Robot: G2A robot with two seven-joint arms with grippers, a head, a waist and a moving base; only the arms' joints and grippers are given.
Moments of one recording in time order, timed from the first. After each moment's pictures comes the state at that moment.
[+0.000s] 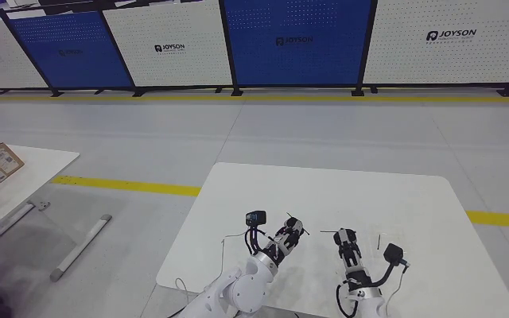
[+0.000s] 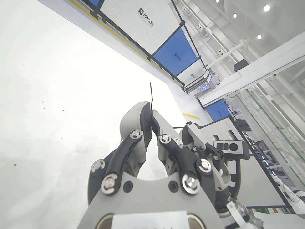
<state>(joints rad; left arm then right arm) 1.45 -1.26 -0.95 -1.64 0.36 0.07 0.09 -1.56 -1.25 1.01 -1.61 -0.22 -0.15 -0.31</state>
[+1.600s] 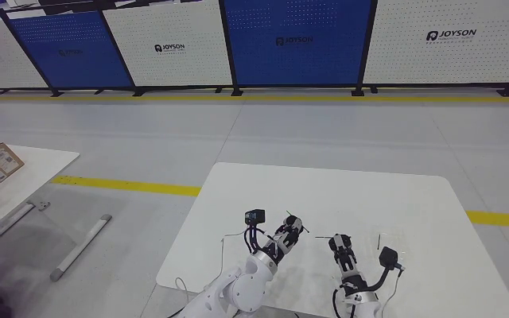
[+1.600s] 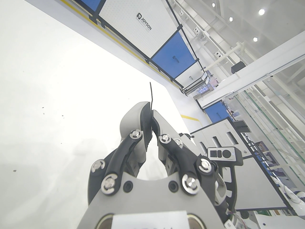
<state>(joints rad) 1.44 -1.27 -0.96 -1.64 0.37 0.05 0.11 -1.60 -1.26 1.01 -1.65 -0.19 -0.09 -0.28</state>
